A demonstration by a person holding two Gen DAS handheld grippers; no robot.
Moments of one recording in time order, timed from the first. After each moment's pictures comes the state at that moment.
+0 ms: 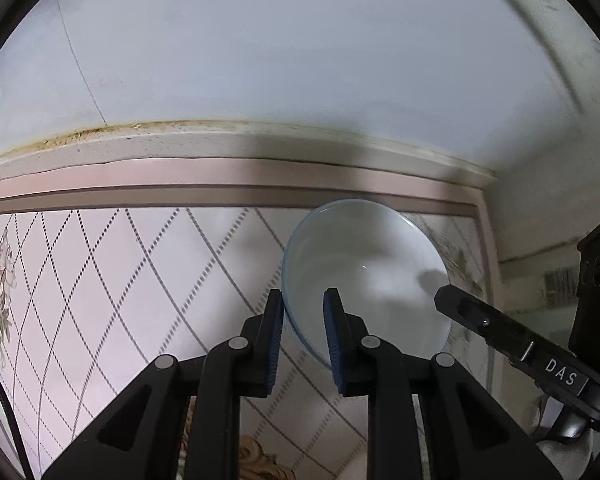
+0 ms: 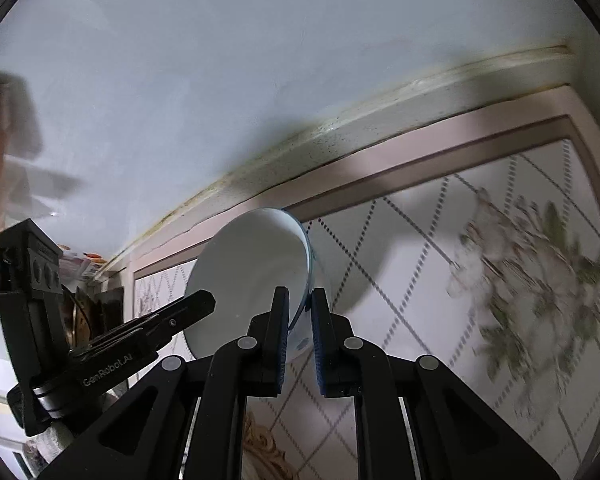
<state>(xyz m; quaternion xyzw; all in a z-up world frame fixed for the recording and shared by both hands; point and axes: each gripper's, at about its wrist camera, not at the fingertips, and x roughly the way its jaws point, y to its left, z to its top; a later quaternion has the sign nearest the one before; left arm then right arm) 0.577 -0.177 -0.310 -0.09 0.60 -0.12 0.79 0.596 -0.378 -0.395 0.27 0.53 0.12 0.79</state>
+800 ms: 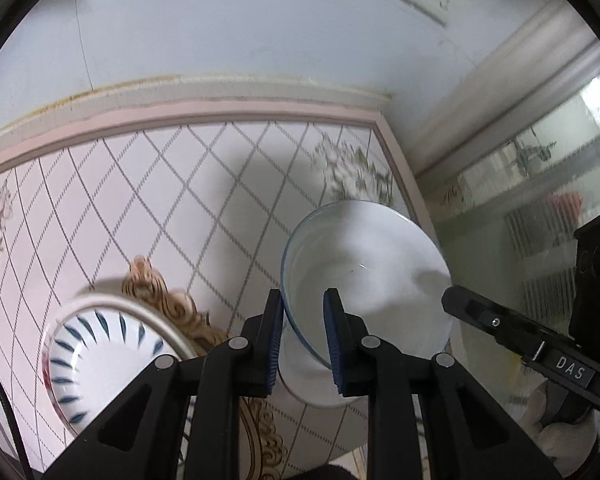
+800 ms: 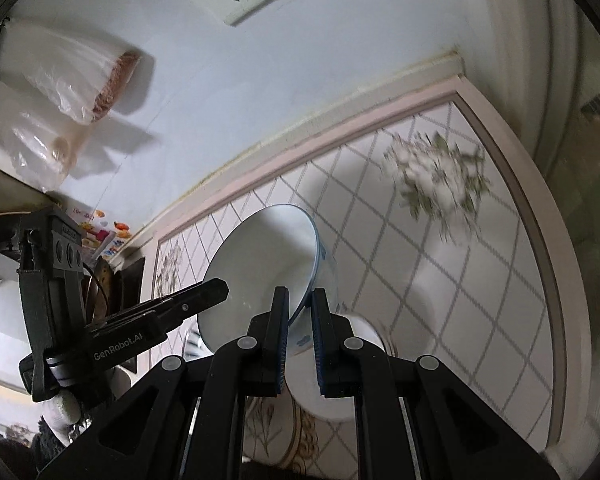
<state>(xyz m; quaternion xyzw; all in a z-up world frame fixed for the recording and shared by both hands) 0.422 -0.215 -0.271 -0.07 0.59 -0.21 0.78 0.375 -0.408 -0.319 0.26 0.49 0.10 0.82</state>
